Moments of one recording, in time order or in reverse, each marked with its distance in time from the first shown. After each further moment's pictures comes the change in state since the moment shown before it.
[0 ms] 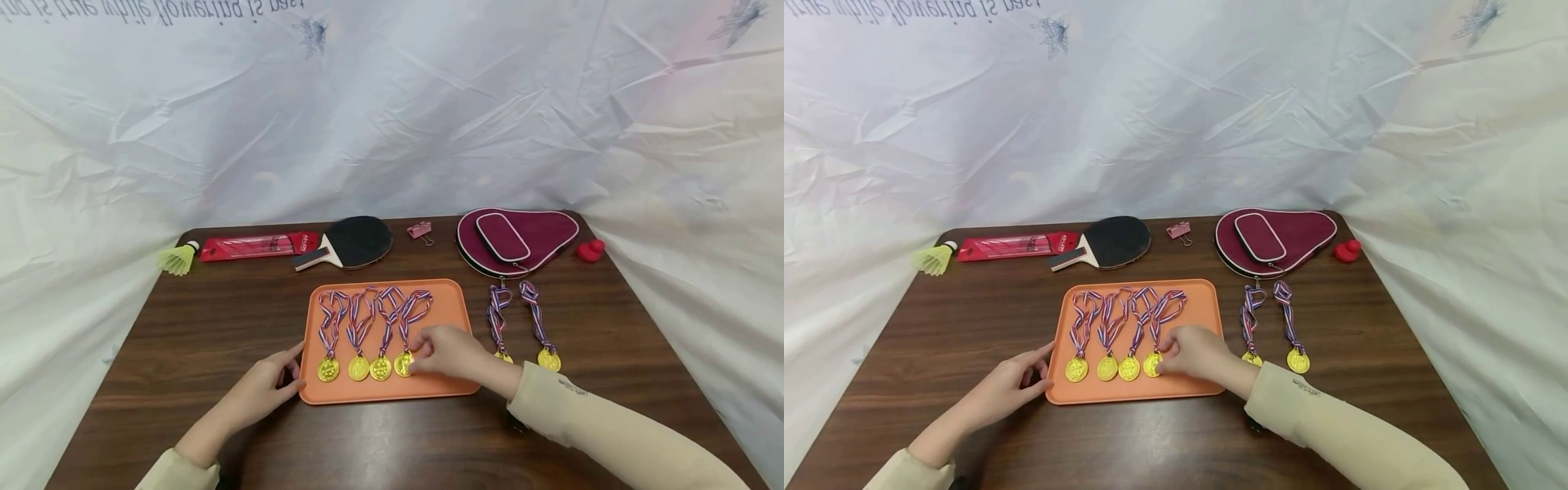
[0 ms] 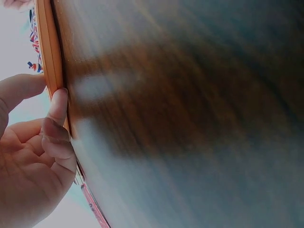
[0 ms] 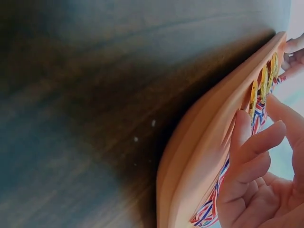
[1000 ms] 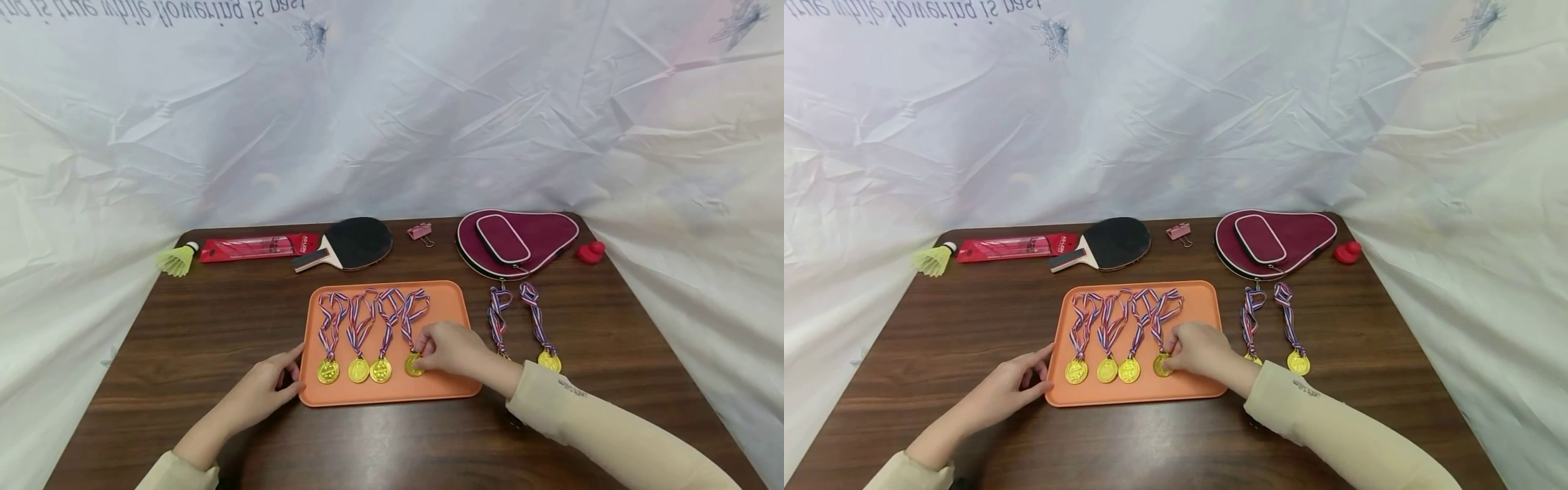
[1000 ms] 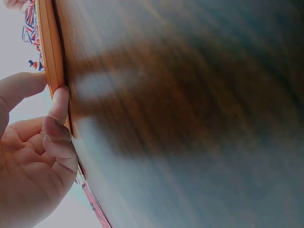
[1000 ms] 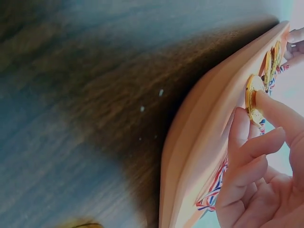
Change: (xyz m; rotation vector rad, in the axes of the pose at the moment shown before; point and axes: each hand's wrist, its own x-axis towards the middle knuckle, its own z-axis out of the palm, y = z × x) left_hand 0.002 -0.002 0.001 -0.004 0.015 0.027; right_hand 0.006 0.002 -0.004 -0.107 0.022 0.041
